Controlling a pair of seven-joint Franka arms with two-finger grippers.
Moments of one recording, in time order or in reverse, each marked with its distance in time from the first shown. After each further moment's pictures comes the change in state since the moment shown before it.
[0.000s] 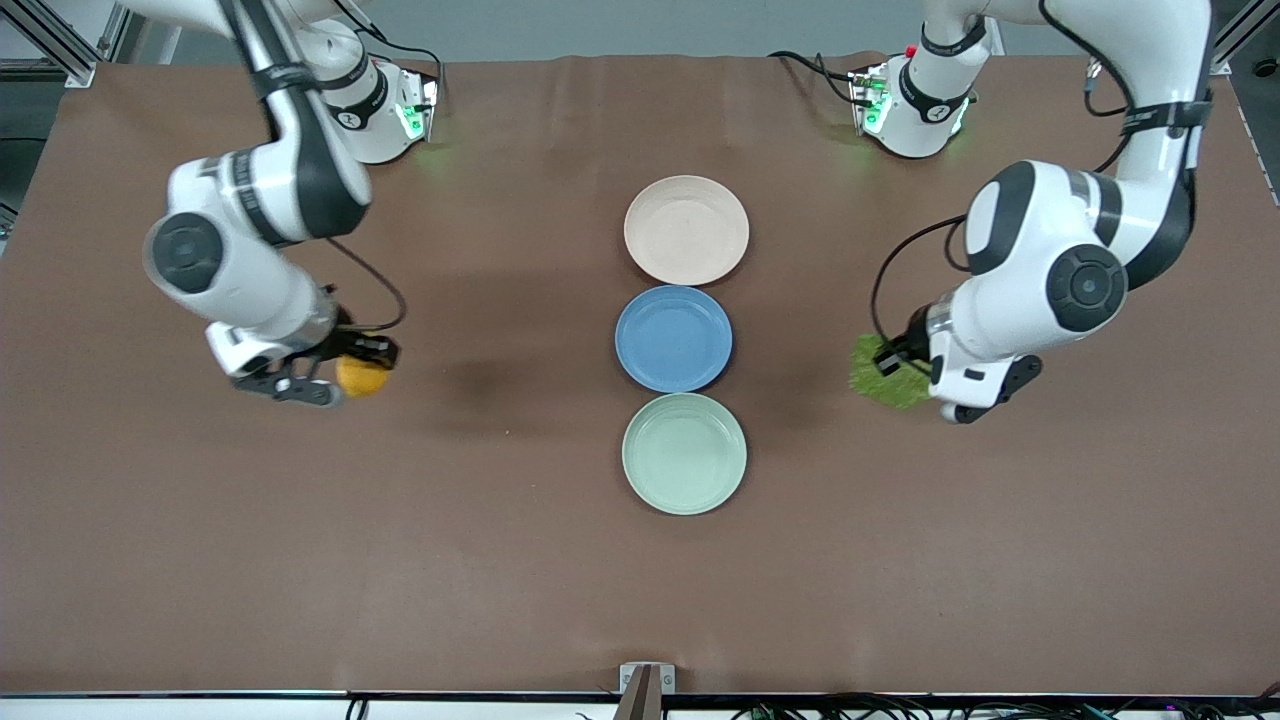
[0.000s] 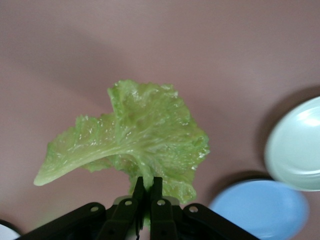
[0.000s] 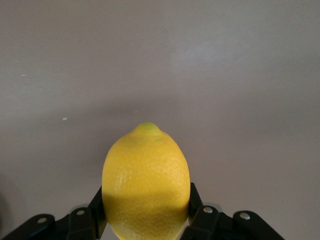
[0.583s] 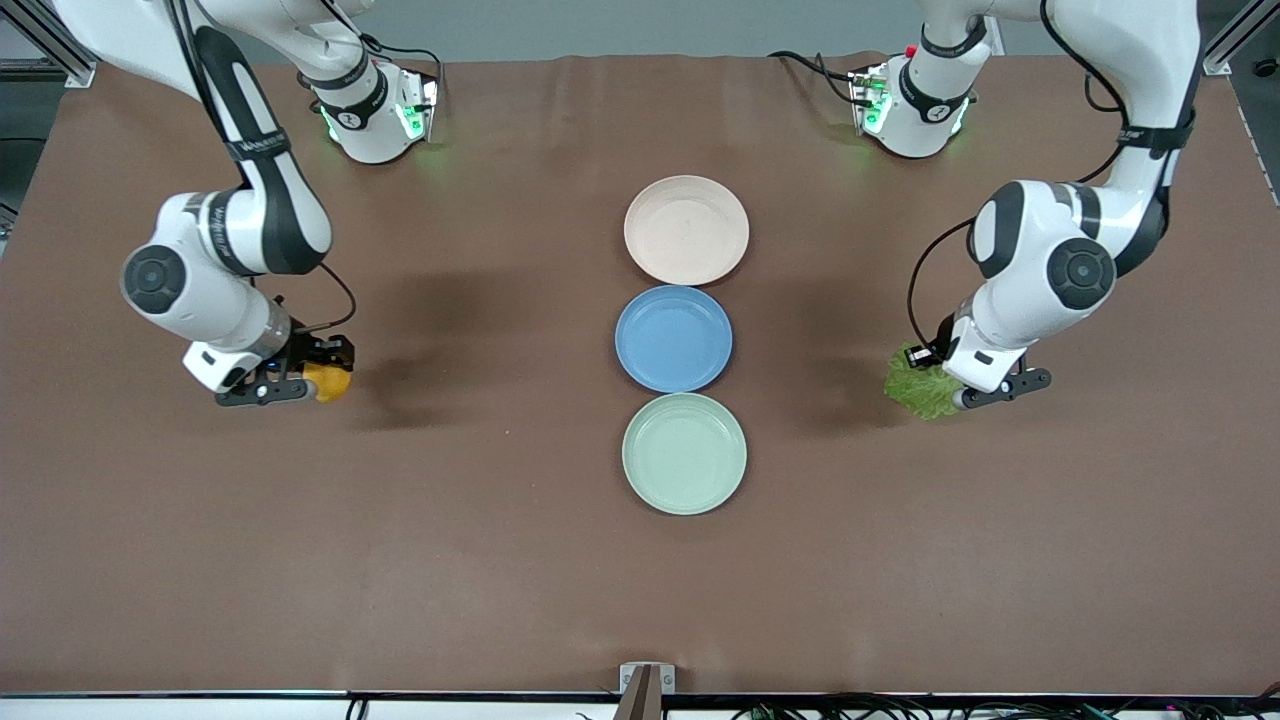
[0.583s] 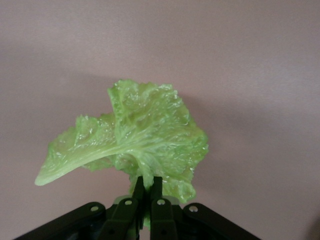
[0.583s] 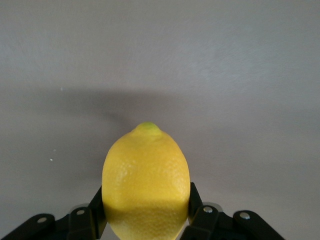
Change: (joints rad) left arm 0.073 -0.008 0.000 -0.350 0.058 0.488 0.327; right arm -0.131 0.044 0.017 -0.272 0.000 0.333 -0.407
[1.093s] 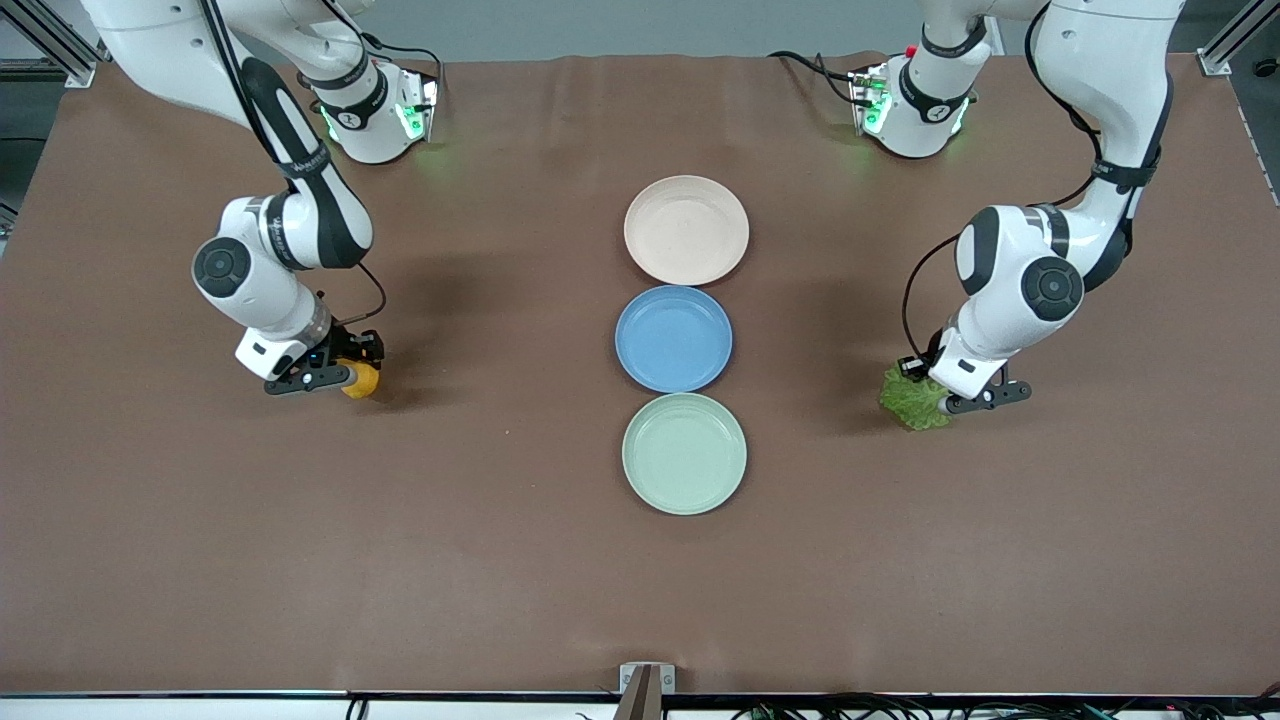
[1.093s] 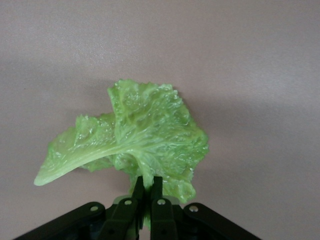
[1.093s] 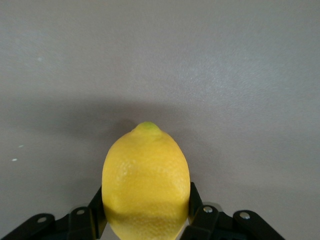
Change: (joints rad) left arm 0.024 0.102 -0.002 -0.036 0.001 0.159 0.086; right arm 0.018 0.083 0.010 -0.144 0.000 0.299 -0.037
